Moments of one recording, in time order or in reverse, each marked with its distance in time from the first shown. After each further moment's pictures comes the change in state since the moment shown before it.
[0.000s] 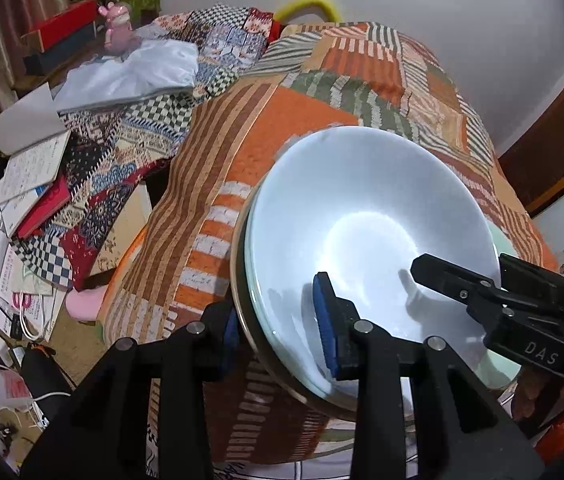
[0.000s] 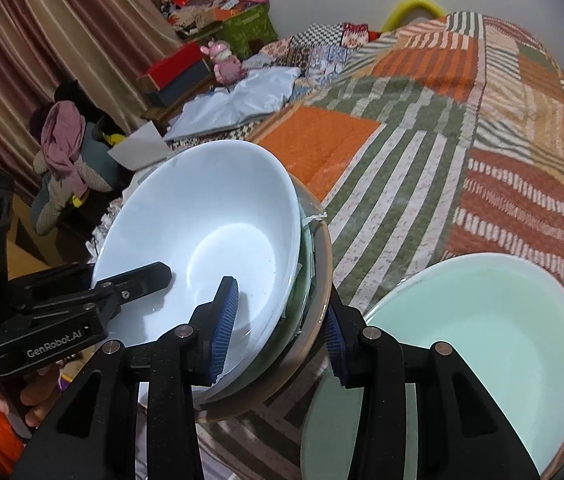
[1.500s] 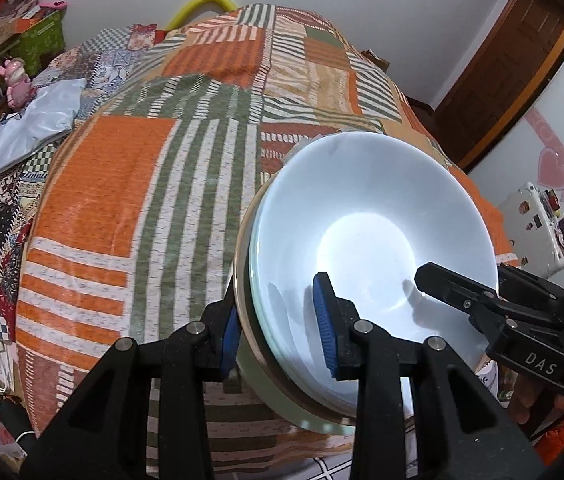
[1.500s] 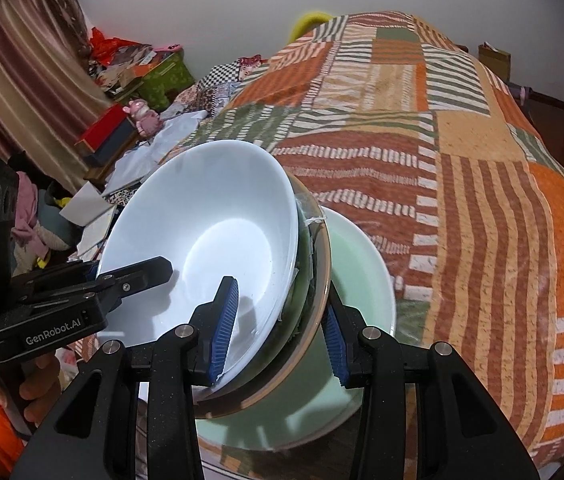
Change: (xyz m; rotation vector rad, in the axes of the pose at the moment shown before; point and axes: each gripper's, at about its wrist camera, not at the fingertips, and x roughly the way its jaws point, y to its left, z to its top) left arm 0.019 -0.161 -0.002 0.240 0.041 -0.162; right arm -0.098 -0.103 -0.058 0.221 -0.115 -0.153
